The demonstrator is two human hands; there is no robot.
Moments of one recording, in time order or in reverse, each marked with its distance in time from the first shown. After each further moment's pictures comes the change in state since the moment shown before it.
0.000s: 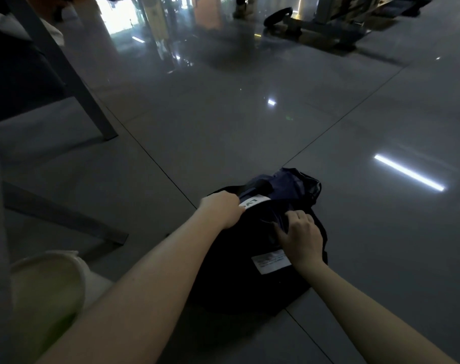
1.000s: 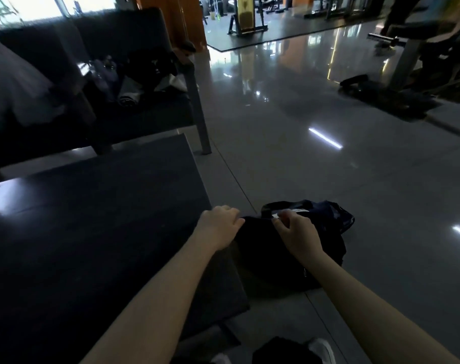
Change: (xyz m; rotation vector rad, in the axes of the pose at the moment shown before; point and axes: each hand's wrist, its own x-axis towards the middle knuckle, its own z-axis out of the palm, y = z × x) left_hand -0.354 -0.033 -0.062 -0.222 0.281 -0.201; right_hand -0.166 -0.145 -0.209 0.359 -0.151 -0.334
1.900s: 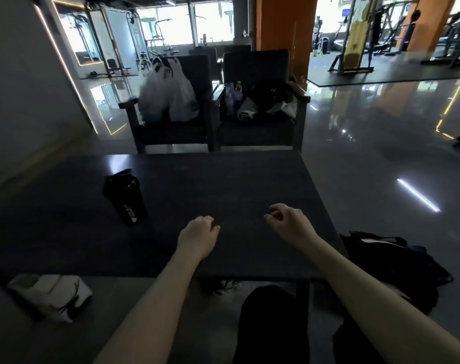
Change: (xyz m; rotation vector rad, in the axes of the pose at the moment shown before) left_hand -0.290 -0.187 -0.015 -0.290 0.322 -0.639; right_hand -0.131 -0.253 0.058 0.006 -0.345 -0.368
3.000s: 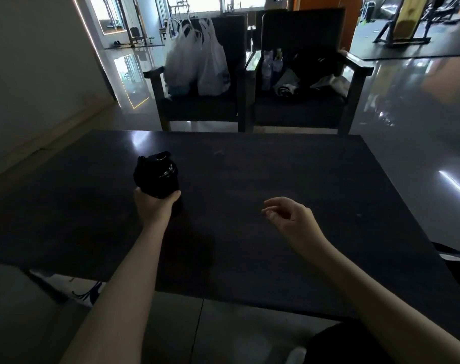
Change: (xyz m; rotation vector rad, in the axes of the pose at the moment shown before) left_hand 0.135 -0.206 -0.017 -0.908 0.645 -0.465; right_hand 0.064 -0.070 0.104 0.438 -0.068 -0.127
